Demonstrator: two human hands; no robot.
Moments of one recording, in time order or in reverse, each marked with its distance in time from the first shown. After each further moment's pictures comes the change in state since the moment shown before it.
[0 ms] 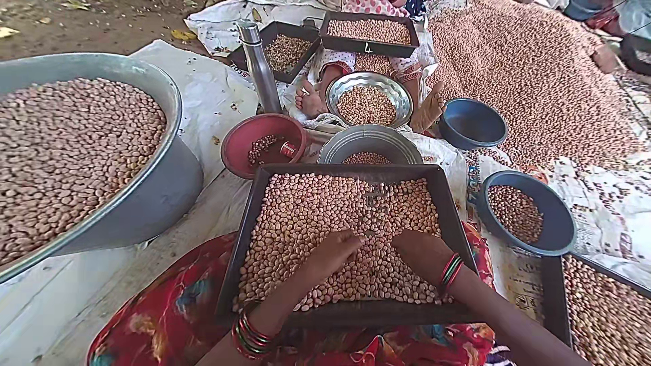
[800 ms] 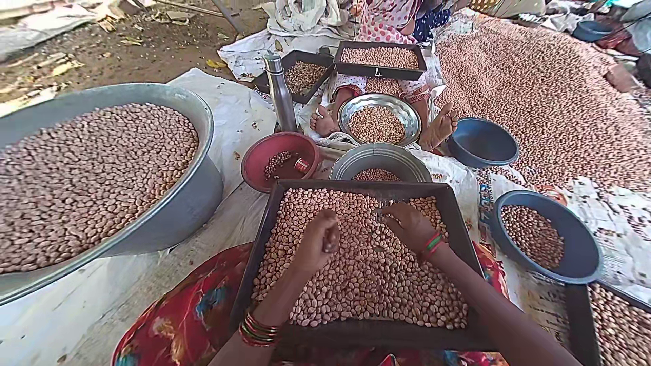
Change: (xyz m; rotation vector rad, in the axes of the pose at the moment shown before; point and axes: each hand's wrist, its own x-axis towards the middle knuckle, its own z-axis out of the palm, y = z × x) left_hand 0.010 0.003 -0.030 -0.595 0.298 0.349; right_hand 0.058 0.010 -0.023 0.305 0.582 -0.225
